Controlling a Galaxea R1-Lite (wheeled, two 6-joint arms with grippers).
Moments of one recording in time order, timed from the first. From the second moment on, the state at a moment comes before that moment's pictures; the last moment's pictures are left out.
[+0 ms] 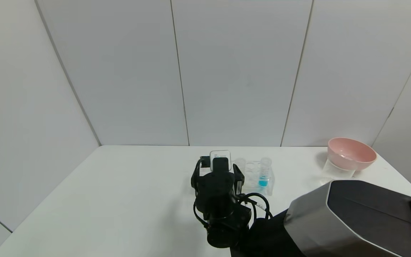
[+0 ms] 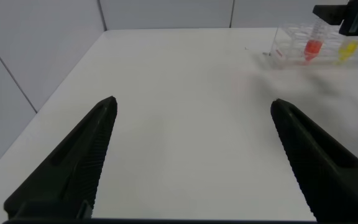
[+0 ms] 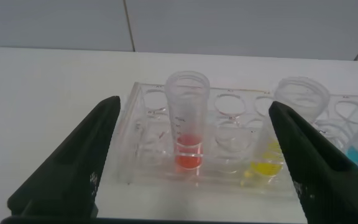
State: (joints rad) left arm 0.00 0.00 0.00 0.00 0.00 0.00; right arm 0.94 2.37 -1.27 -0.98 -0.86 0.15
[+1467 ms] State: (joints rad) left arm 0.00 0.00 0.00 0.00 0.00 0.00; right arm 0.89 2.44 -1.39 -0.83 -0.81 0.24
